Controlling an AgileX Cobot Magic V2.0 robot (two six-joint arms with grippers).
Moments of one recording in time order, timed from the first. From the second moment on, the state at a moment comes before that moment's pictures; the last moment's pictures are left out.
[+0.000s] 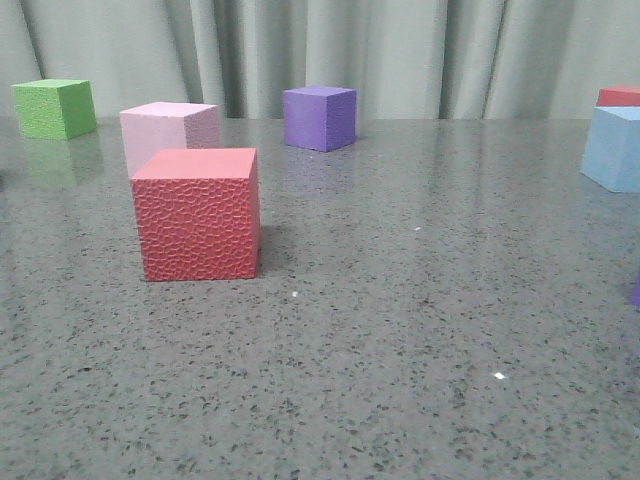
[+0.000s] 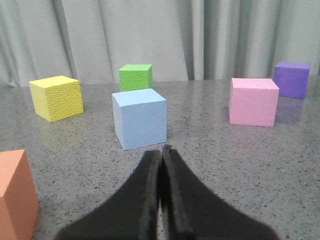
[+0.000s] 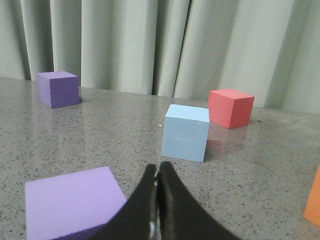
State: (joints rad) left arm -0.08 0.00 0.00 0.18 0.08 -0.14; right arm 0.12 -0.01 0.03 -0.11 -0.02 0.08
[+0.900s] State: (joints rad) left arm -0.08 0.00 0.00 0.18 0.07 -0.14; right arm 0.12 -0.01 0.03 -0.11 -0.04 0.08
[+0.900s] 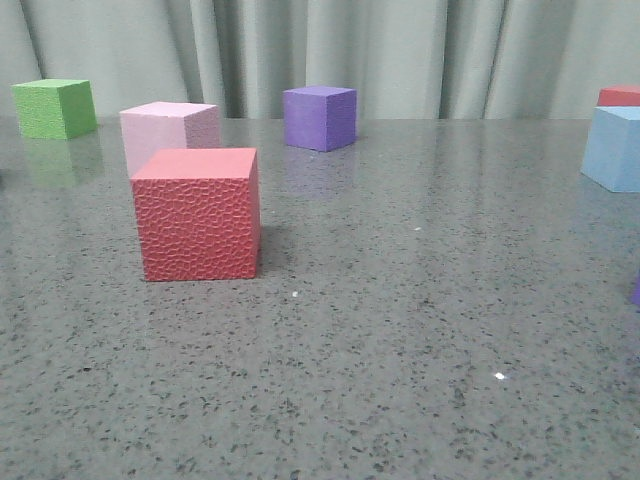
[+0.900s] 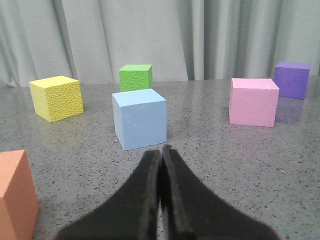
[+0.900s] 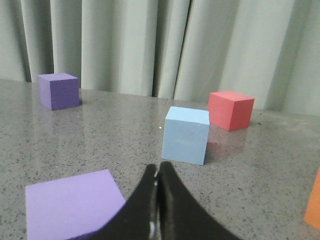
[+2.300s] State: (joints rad) left arm -0.08 0.62 -0.75 0.06 0.76 -0.14; right arm 0.12 0.50 -0.79 0.10 0.82 0.08
